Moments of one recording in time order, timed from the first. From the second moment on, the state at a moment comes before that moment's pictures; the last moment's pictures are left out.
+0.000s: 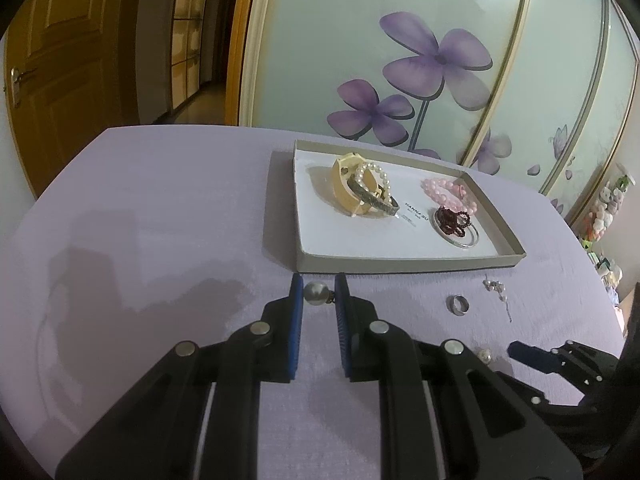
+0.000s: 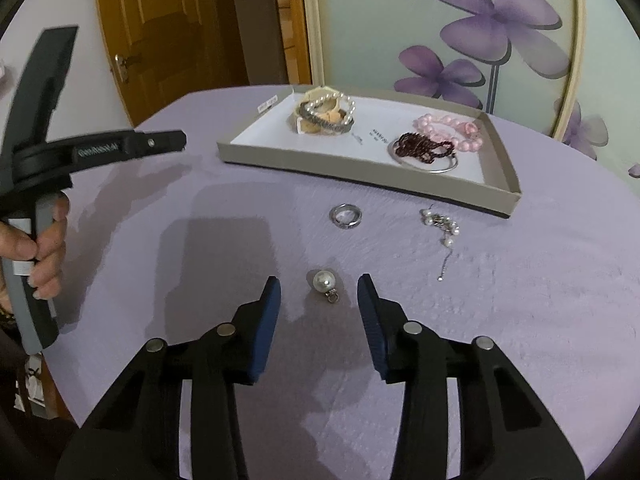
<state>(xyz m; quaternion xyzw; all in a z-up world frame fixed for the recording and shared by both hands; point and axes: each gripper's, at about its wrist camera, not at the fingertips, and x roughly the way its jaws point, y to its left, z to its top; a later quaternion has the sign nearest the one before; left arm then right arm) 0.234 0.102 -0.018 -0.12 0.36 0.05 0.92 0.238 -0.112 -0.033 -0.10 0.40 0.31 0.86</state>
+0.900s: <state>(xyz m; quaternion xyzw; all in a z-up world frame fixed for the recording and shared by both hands) 0.254 0.094 -0.002 -0.12 0.34 0.04 0.93 0.256 -0.136 0.009 -0.07 0.35 0.27 0.89</state>
